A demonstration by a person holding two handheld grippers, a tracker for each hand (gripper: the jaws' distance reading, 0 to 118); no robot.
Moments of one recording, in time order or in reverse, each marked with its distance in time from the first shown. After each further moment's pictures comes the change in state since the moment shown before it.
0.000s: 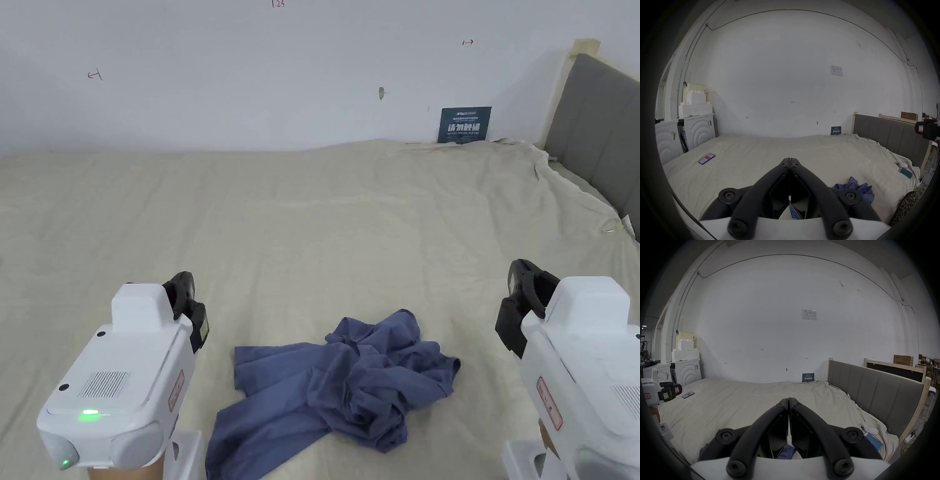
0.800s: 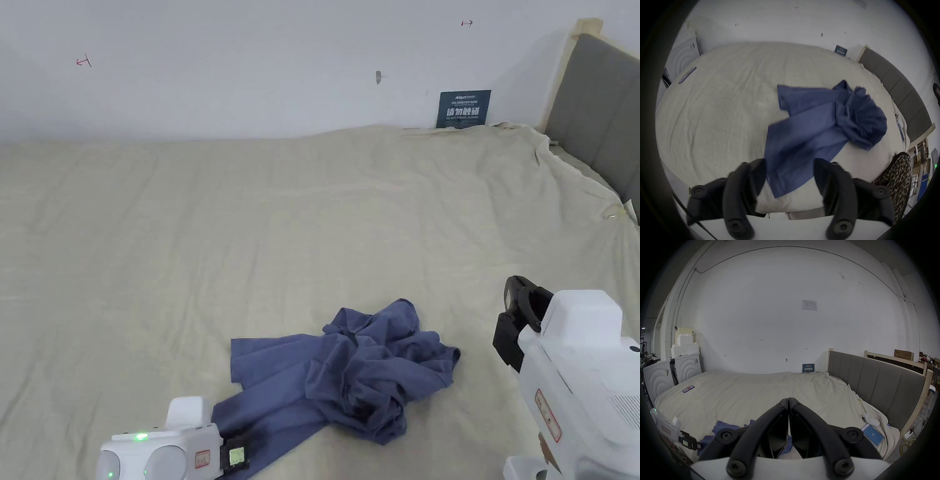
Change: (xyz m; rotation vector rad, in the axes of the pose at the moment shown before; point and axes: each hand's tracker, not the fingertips) left arm 0.001 -0.143 -0.033 -0.886 -0.087 0.127; right arm 0.005 -0.026 -0.007 -0.091 0.006 -0.005
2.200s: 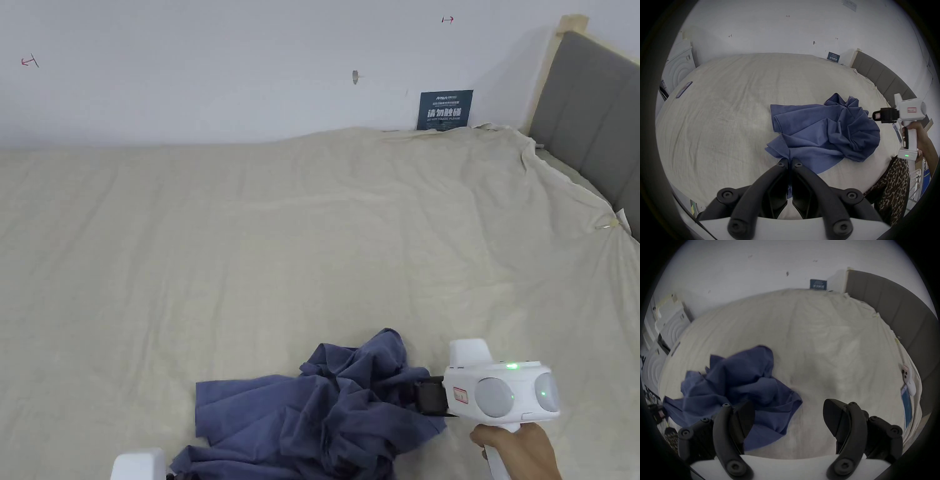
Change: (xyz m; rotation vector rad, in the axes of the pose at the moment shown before) left arm 0.005 0.029 0.014 0.112 -0.033 -0.052; right arm 0.016 -0.127 -0.235 -0.827 0.097 0.014
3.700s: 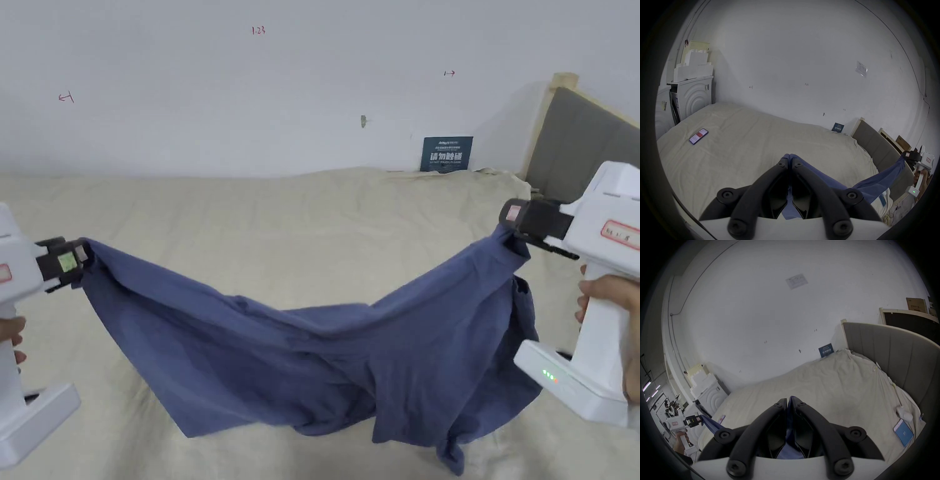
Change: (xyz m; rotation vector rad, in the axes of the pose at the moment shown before) left arm -0.083 0.217 0.142 0.508 -0.007 0.171; right arm 0.052 0.115 0.269 0.678 0.276 -0.290
